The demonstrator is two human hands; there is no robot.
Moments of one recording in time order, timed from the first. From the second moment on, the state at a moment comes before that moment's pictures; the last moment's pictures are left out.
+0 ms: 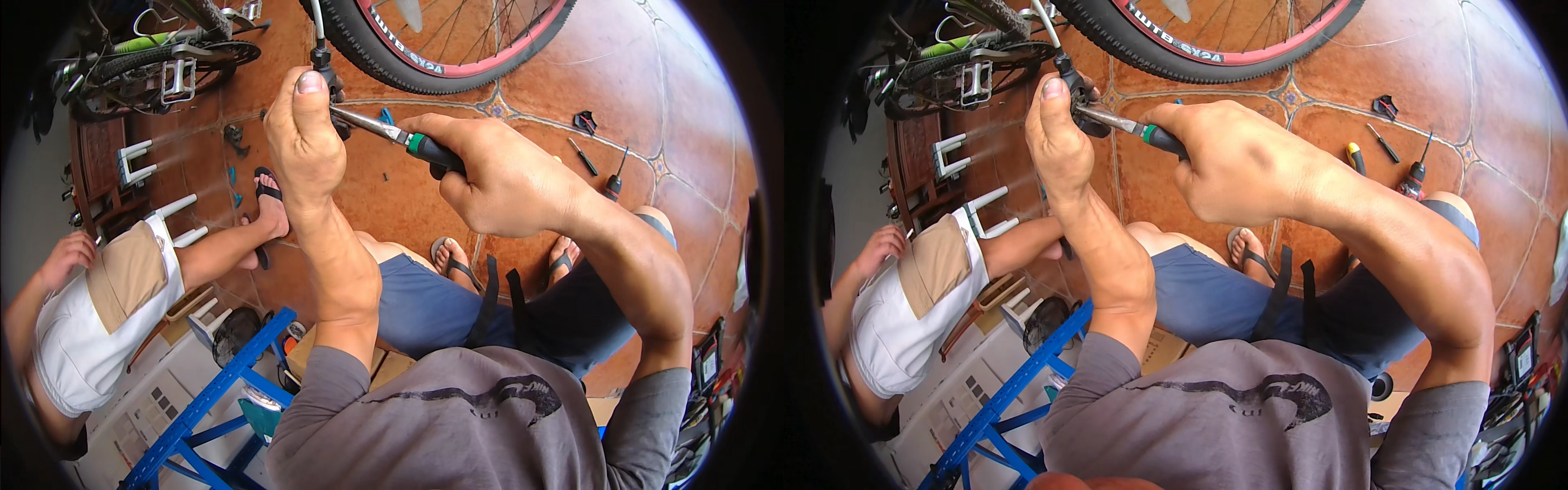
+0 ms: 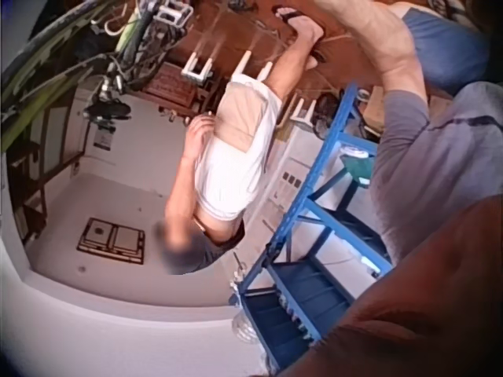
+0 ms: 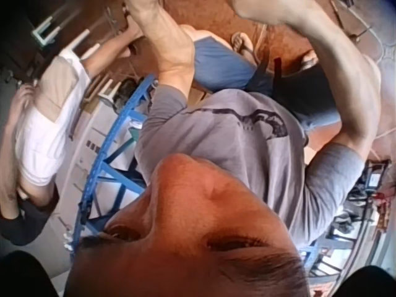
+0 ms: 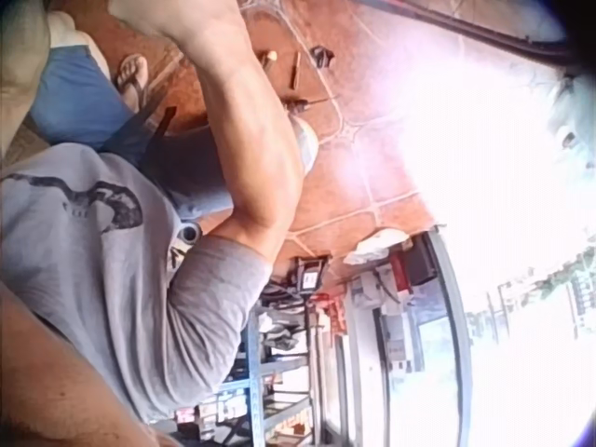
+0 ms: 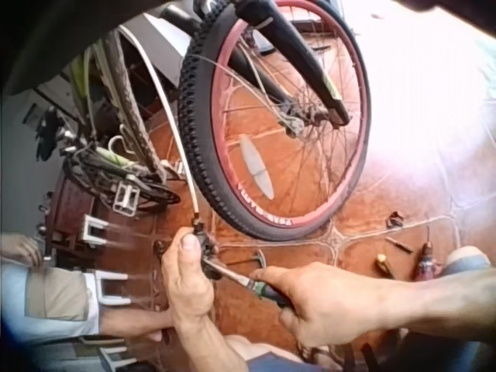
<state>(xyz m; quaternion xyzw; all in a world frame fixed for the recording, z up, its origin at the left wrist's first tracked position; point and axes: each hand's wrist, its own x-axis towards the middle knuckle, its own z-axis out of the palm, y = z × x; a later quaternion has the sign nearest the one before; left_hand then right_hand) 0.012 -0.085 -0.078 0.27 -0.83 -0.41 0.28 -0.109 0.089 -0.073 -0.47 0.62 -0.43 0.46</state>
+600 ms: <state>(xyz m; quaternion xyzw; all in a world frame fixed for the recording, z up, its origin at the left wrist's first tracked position) 0.008 -0.073 -0.078 0.31 -0.69 -0.58 0.29 -0.114 0.099 -0.073 -0.52 0.62 -0.43 0.39</state>
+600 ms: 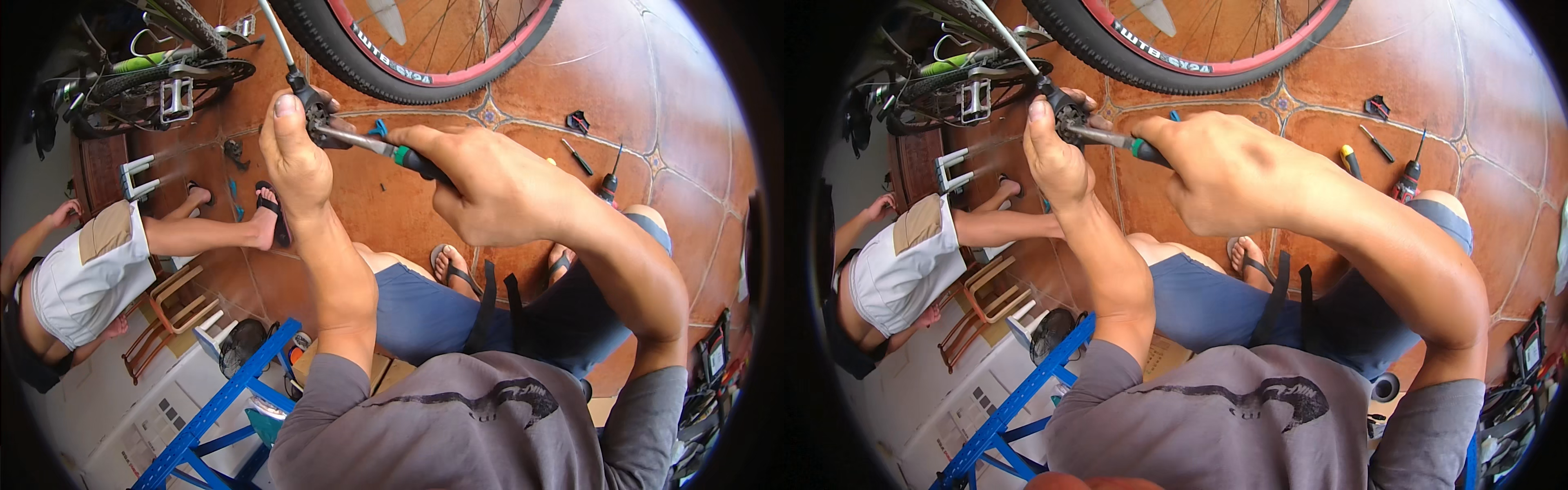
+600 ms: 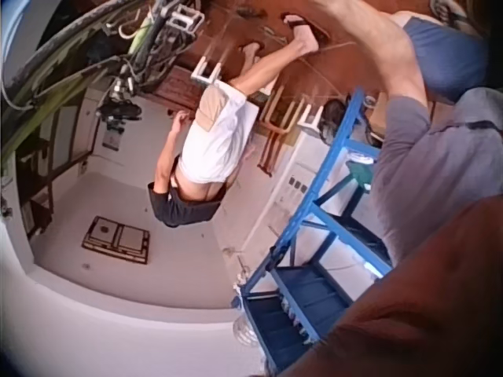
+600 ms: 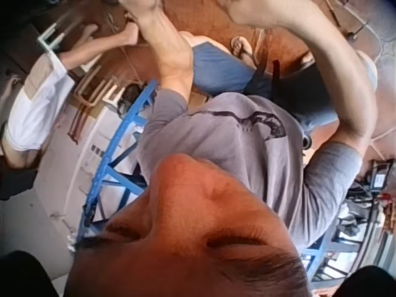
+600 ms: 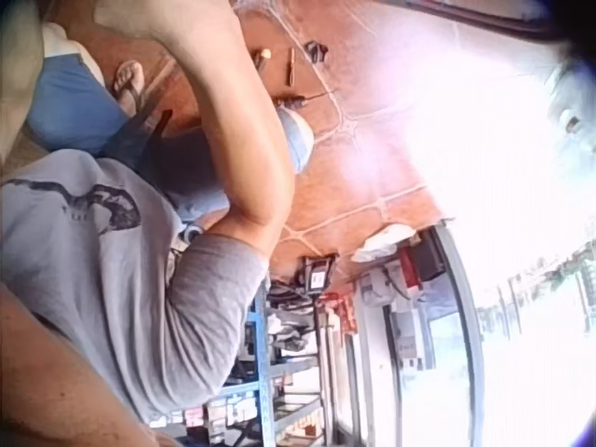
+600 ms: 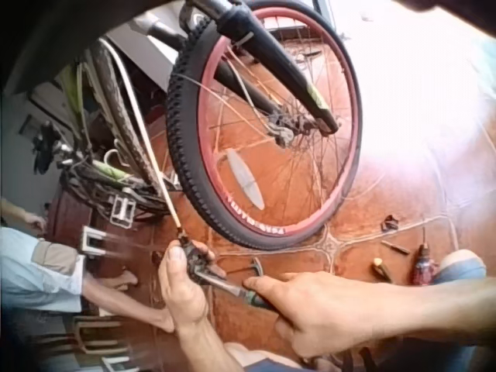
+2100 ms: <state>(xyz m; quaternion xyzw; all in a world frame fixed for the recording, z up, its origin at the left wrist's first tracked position) -0.011 -0.033 -0.067 0.08 -0.19 -0.97 0.16 -0.056 0.173 -0.416 -0.24 0.93 -0.11 0.27</state>
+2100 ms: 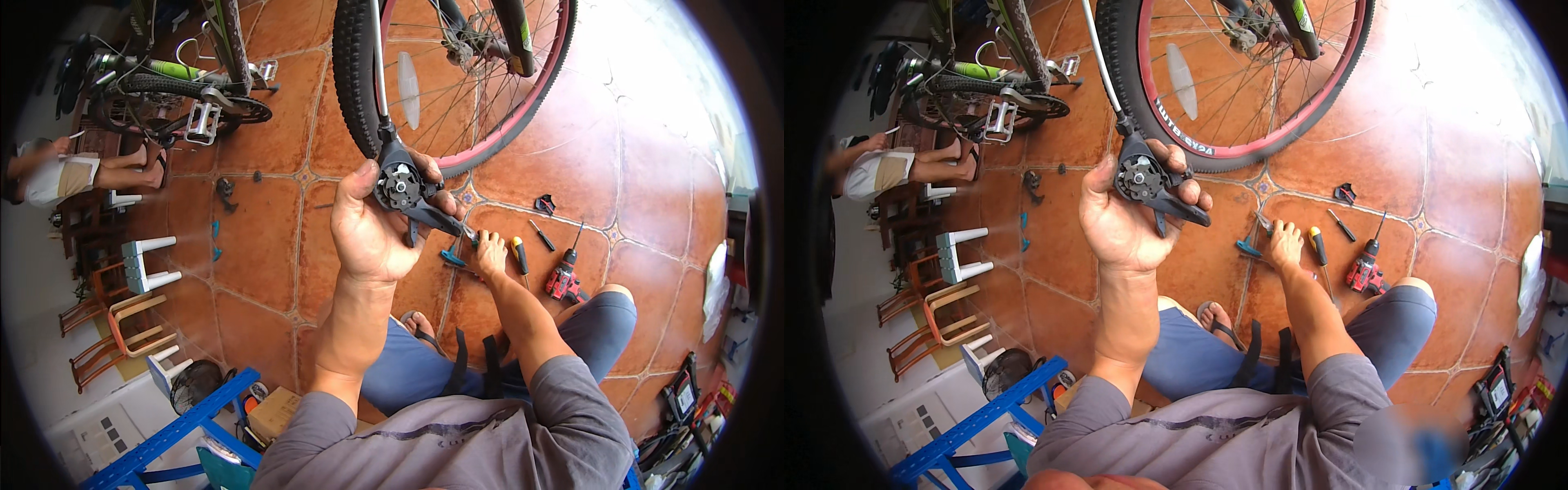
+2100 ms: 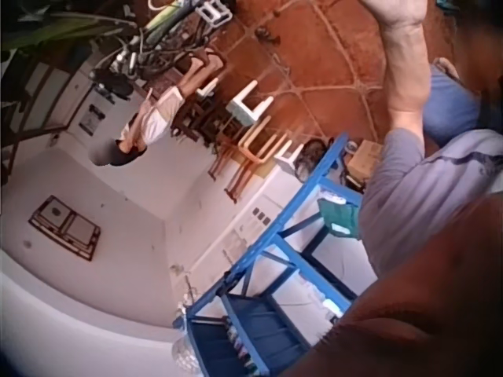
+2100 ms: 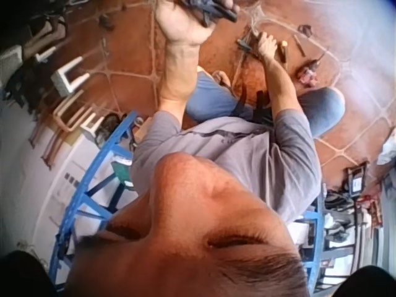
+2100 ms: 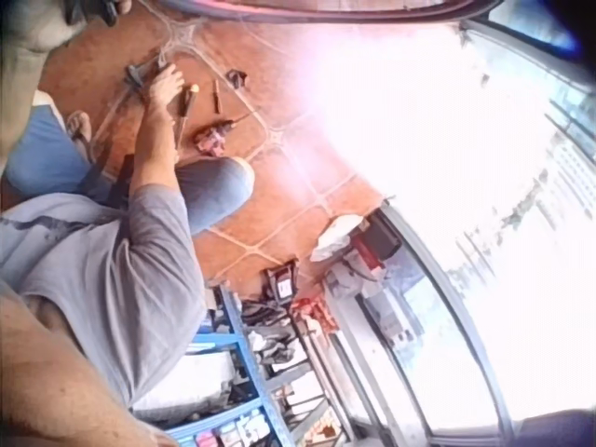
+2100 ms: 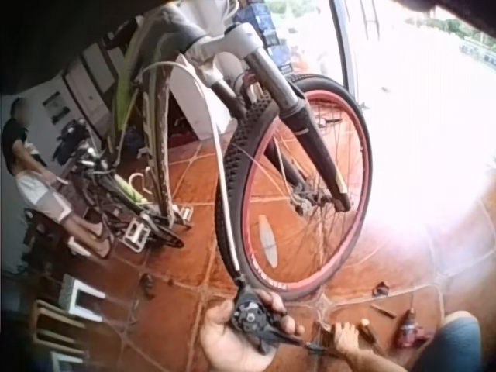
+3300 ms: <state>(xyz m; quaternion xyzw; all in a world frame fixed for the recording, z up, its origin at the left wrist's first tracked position) -0.026 -0.011 -0.068 0.10 -0.26 -0.92 0.27 -0.162 0.127 -0.113 -0.40 0.72 -0.49 0.28</state>
